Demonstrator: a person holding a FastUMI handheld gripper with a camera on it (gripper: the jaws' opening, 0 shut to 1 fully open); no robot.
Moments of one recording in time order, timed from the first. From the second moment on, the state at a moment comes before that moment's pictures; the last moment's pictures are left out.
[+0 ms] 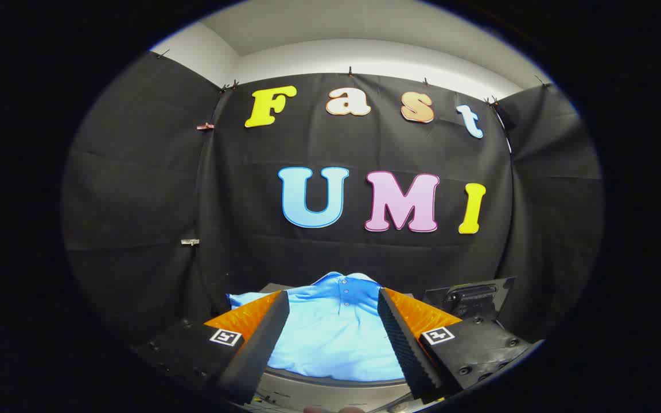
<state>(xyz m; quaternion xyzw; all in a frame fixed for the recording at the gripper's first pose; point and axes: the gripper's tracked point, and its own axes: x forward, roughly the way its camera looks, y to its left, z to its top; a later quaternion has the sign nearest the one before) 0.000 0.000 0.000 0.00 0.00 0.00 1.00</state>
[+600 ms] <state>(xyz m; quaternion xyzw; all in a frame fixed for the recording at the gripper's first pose) 0.006 0.012 0.011 -0.02 -0.02 0.00 1.00</state>
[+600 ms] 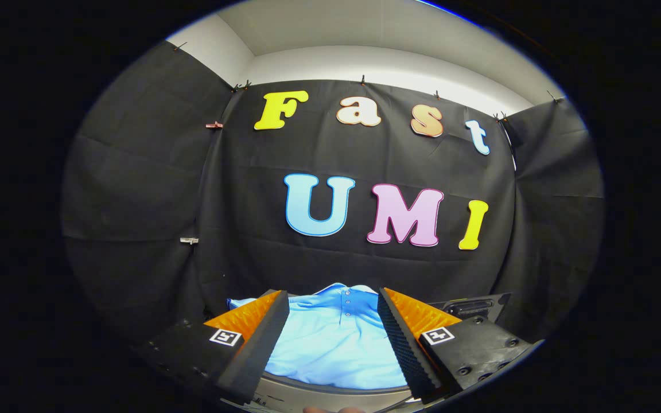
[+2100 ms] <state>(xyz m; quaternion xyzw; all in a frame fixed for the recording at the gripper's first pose) 0.073 0.006 -0.037 -0.03 0.09 -0.01 1.00</state>
